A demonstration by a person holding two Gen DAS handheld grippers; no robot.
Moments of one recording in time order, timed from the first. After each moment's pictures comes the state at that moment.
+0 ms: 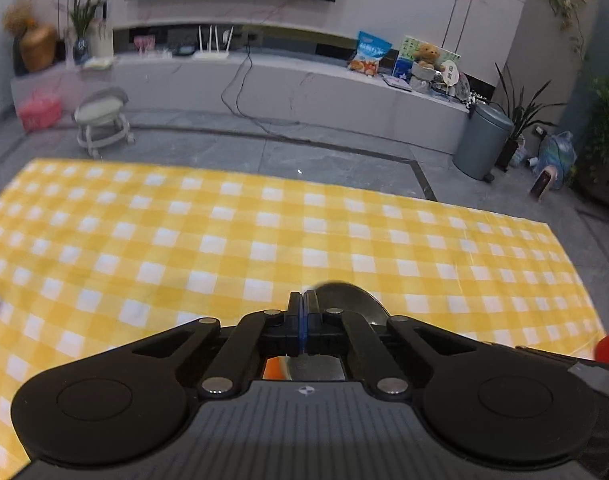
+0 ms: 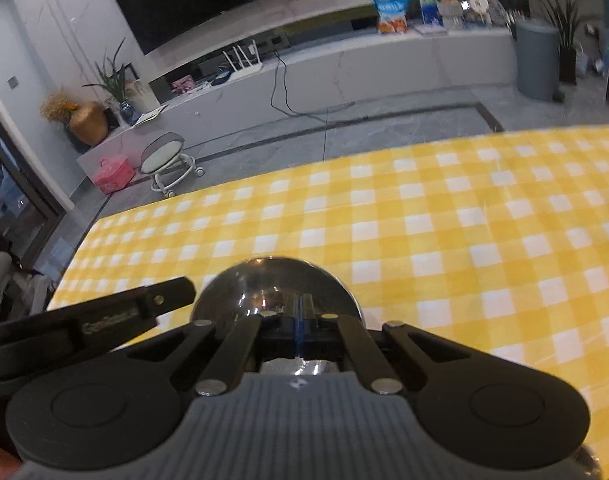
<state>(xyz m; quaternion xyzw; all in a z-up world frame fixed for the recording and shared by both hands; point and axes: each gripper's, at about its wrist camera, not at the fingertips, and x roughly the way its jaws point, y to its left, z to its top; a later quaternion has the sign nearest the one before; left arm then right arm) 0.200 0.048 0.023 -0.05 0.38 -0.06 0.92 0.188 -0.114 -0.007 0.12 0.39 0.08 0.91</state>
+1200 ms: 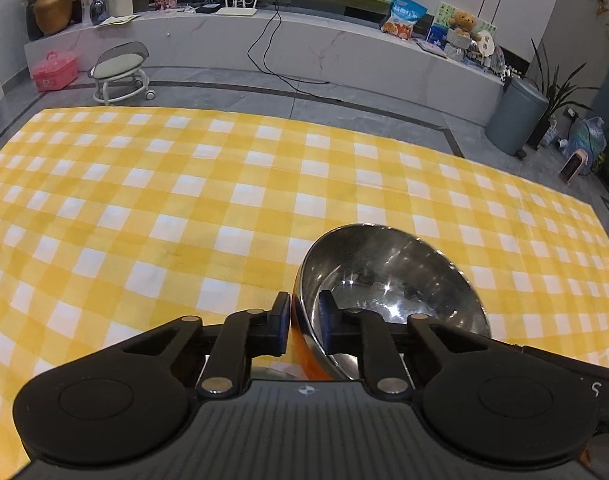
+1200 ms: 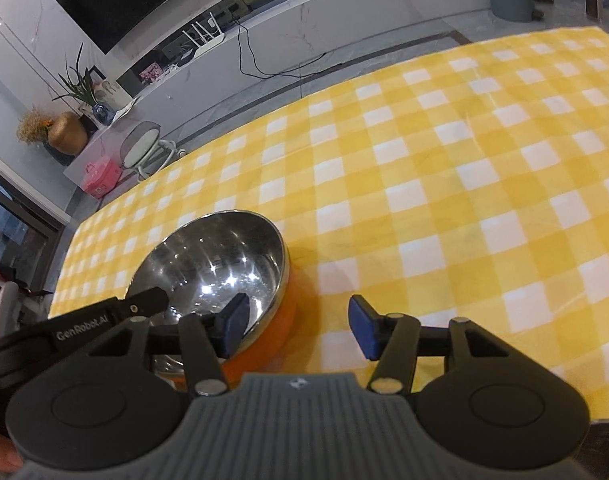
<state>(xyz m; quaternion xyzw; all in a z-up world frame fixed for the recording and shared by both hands) 0.232 0.074 -0.042 -0.06 0.44 -0.03 0.89 0.220 -0.141 -0.074 0.23 0.45 0.07 0.86</state>
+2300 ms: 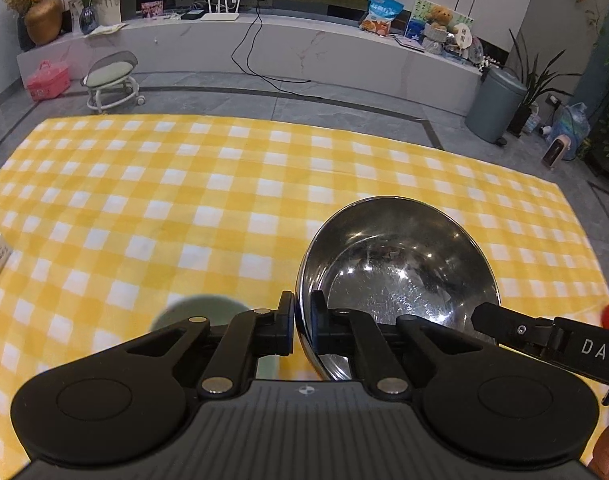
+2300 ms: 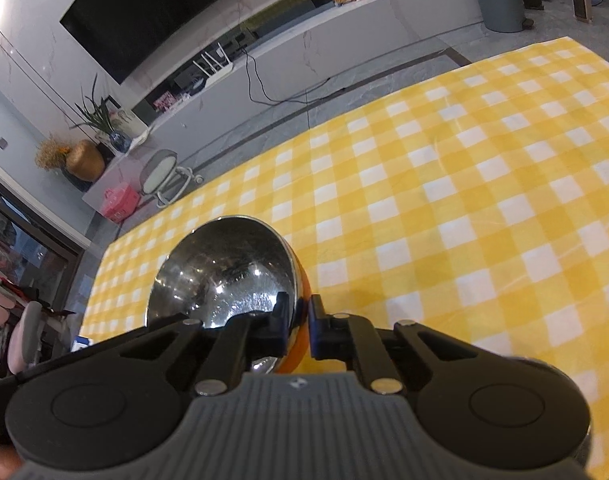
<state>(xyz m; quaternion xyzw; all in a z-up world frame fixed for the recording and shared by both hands) 0.171 0.042 0.003 -0.05 0.45 -0.05 0.89 0.151 -0.181 -0.017 0.26 0.41 0.07 0.87</state>
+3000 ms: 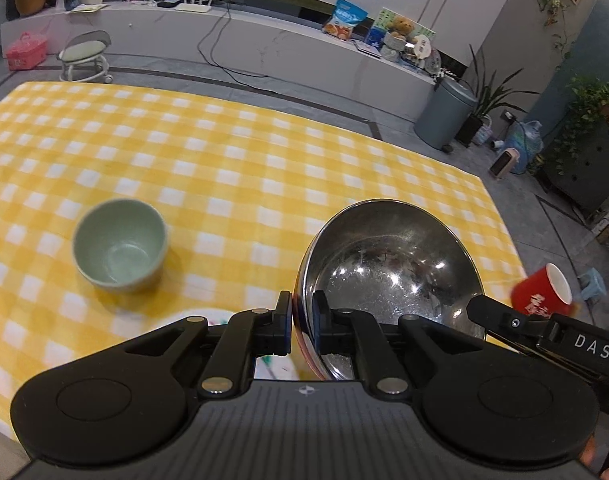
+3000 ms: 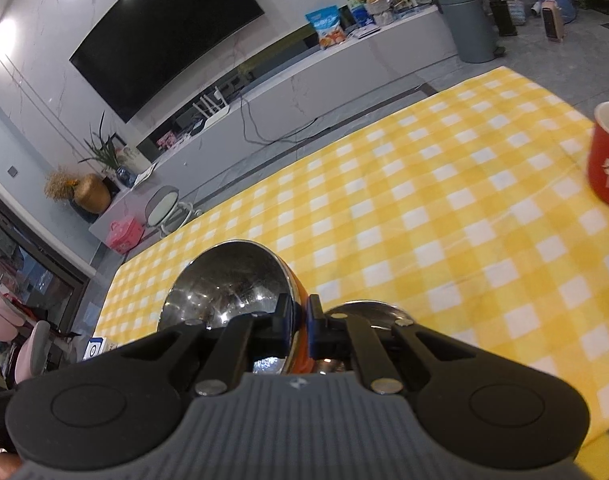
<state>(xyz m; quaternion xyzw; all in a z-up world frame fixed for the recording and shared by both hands) 0.086 -0.010 0.017 -0.11 0.44 -0.11 0.88 0.042 -0.262 0.013 0.27 0.35 0.05 0.89</state>
